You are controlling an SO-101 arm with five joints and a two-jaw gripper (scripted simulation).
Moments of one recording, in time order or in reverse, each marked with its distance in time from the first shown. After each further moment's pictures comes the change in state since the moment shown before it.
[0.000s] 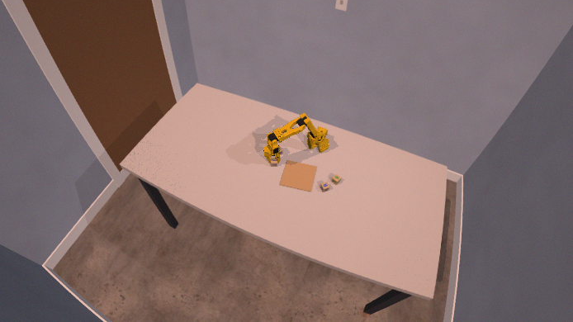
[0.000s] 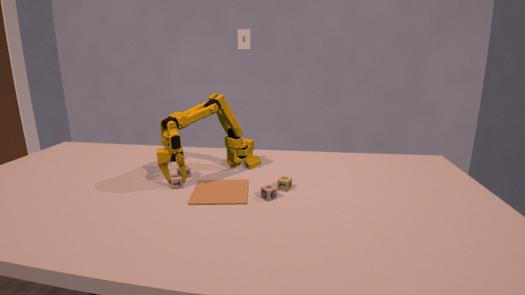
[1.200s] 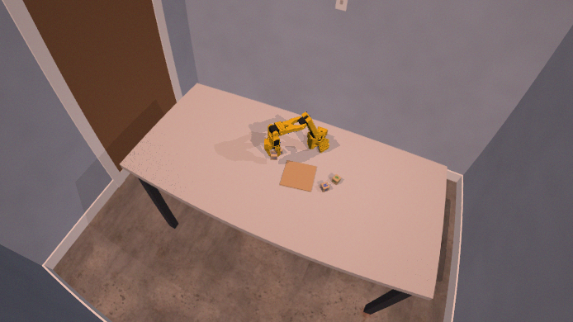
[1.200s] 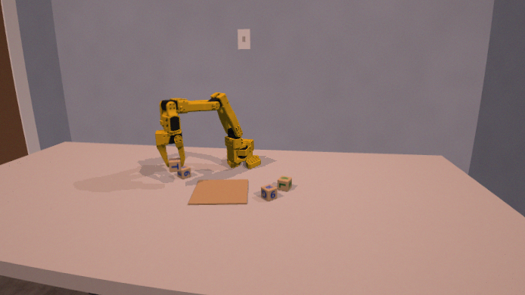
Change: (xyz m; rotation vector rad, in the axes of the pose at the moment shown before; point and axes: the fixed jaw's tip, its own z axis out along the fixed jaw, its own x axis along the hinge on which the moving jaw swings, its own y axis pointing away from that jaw) arm 0.000 0.000 -0.049 -0.019 0.009 0.000
